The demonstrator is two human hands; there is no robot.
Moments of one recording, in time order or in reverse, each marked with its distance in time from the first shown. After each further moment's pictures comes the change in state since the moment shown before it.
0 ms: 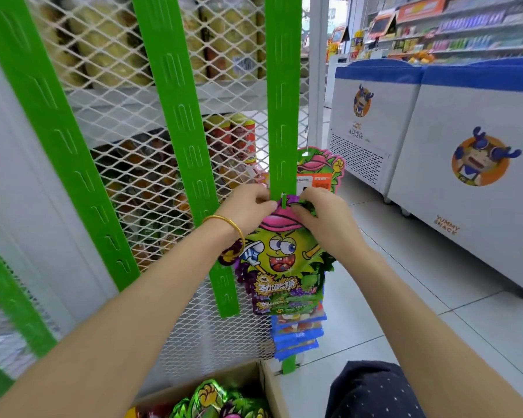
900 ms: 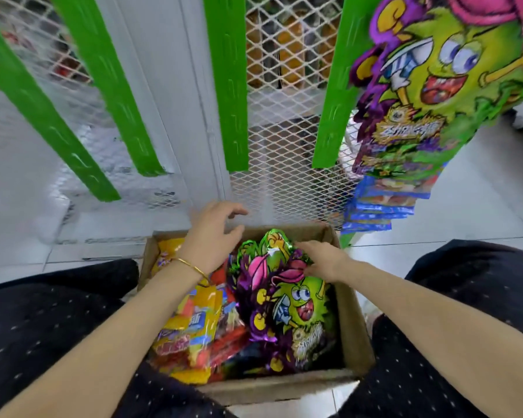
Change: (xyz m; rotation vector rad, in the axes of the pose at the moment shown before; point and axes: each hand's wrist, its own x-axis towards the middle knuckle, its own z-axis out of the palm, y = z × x) left_hand -0.234 -0.257 0.070 0.015 0.069 -0.261; right_hand -0.227 0.001 0.252 -0.251 -1.140 -0.015
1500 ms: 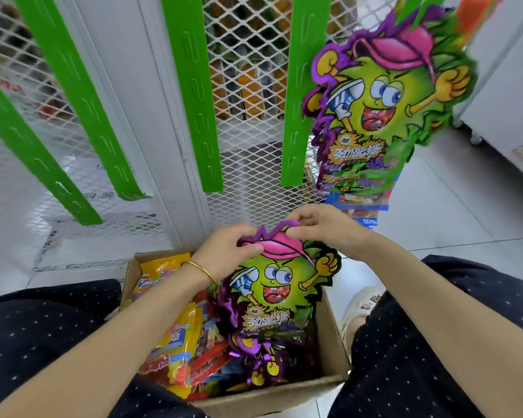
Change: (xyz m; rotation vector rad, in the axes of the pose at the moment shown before) left_hand 0.006 0.062 0.008 -0.163 -0.278 0.032; right_hand -0.081 -0.003 -0.111 0.903 0.176 -0.206
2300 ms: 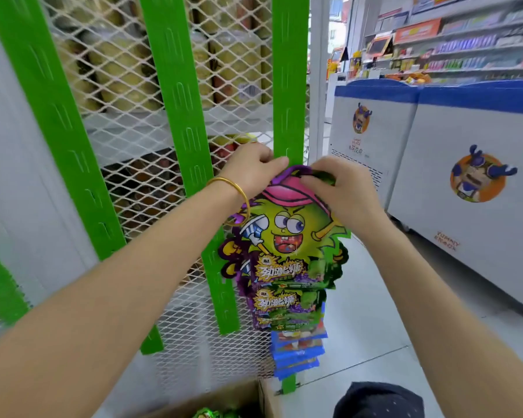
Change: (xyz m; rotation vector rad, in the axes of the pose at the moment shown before) left_hand 0.150 0.310 -0.110 0.163 0.375 0.382; right_hand -0.037 -0.171 -0.213 -0.407 0.963 -0.482
